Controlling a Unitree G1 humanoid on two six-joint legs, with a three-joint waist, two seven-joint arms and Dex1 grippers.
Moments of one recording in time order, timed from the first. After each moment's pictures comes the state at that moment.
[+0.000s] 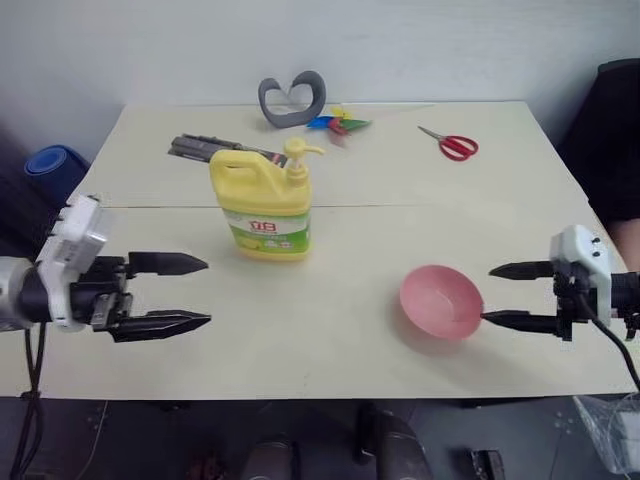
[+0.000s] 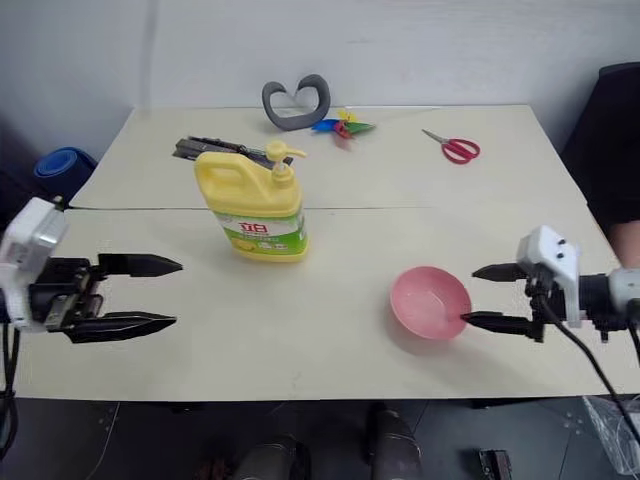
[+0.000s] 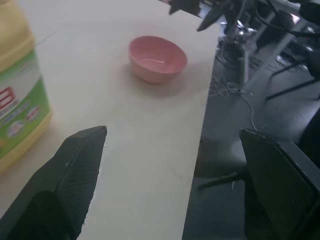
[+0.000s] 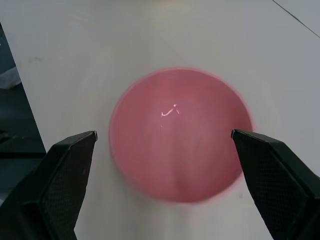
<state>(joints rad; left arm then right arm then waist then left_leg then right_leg) -0.25 1.08 0.37 -0.42 -0.89 0.82 -1.20 -0.12 -1.04 -0.29 -0.25 0.51 0.58 1.24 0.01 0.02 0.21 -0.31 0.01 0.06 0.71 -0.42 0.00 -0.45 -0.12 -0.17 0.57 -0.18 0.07</state>
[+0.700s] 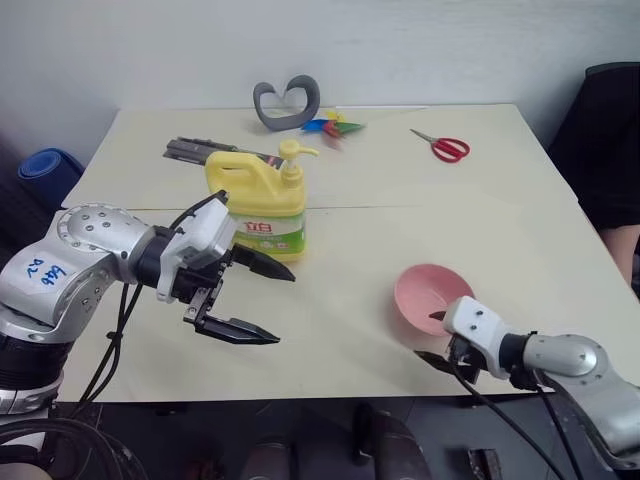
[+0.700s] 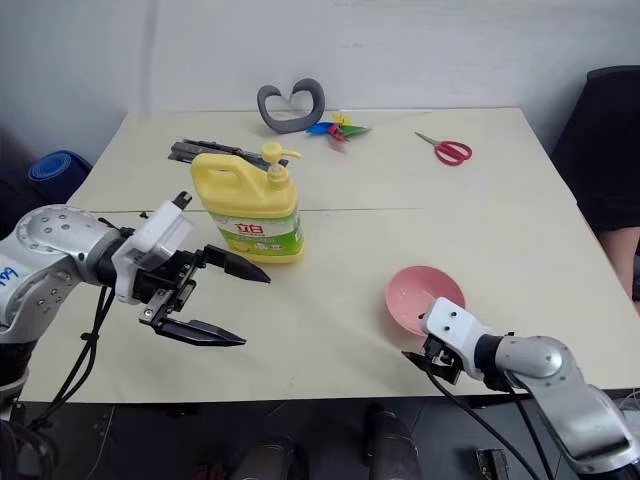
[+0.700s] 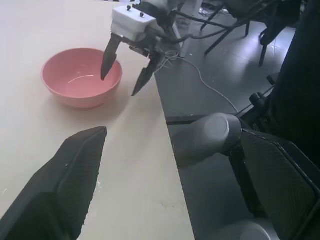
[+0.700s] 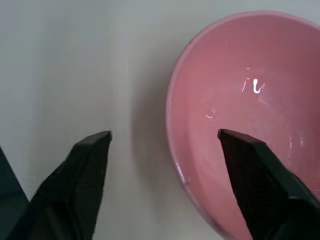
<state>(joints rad) -0.62 0.96 -0.06 -0.33 -0.70 0.70 -1.35 0.04 -0.85 0.04 -0.47 0.18 0.55 0.77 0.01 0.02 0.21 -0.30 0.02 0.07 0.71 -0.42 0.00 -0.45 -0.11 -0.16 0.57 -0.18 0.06</state>
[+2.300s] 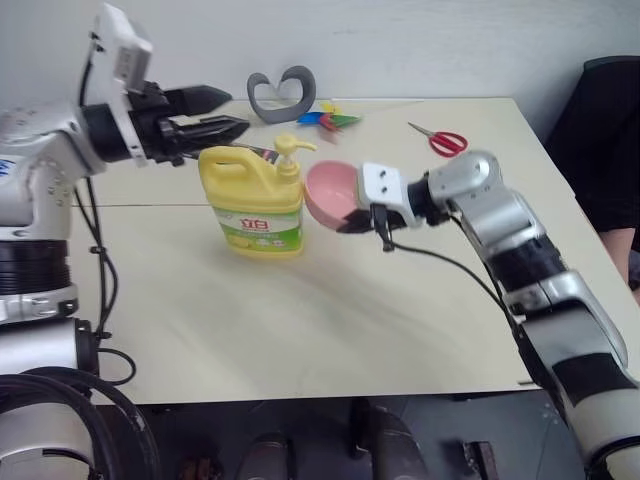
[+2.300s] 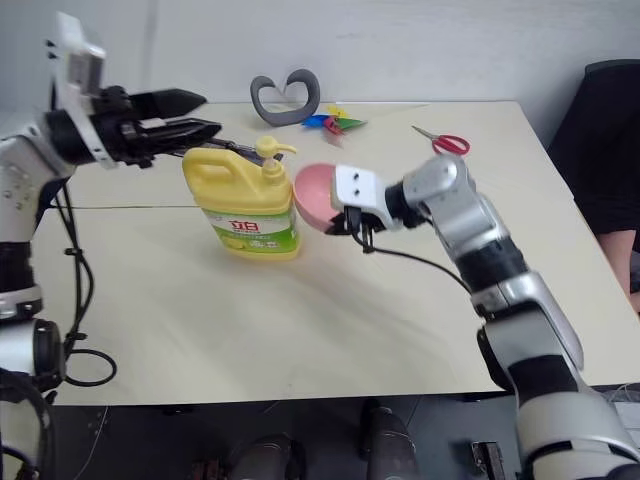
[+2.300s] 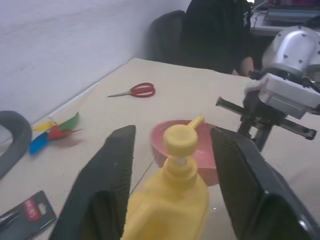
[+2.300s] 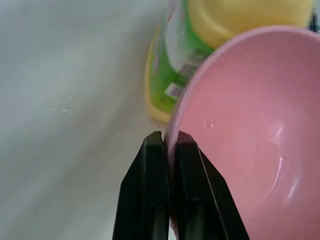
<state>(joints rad) -1.03 0.77 0.10 0.17 -0.51 0.67 -0.95 -1.26 -0.49 0.39 0.62 0.02 0.09 1.32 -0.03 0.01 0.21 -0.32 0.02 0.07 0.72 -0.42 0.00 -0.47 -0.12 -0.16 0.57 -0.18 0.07</state>
